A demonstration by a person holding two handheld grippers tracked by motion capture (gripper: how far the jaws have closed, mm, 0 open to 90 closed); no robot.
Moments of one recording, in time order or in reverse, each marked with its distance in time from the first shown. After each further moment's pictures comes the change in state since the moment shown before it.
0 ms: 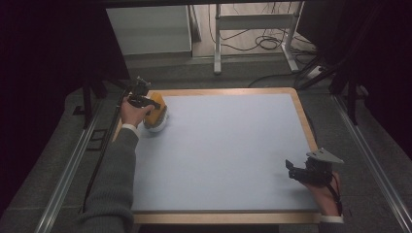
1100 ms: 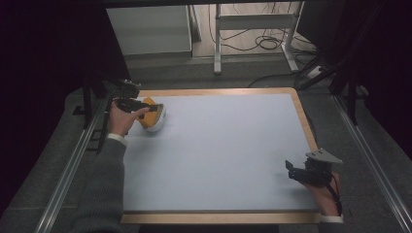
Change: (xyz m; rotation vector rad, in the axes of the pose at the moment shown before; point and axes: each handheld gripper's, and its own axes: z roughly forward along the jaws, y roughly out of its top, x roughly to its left) left arm -0.014 -0.033 -0.057 -0.108 -0.029 0.113; right arm 0.001 -0.002 0.002 0.012 -0.006 -0.009
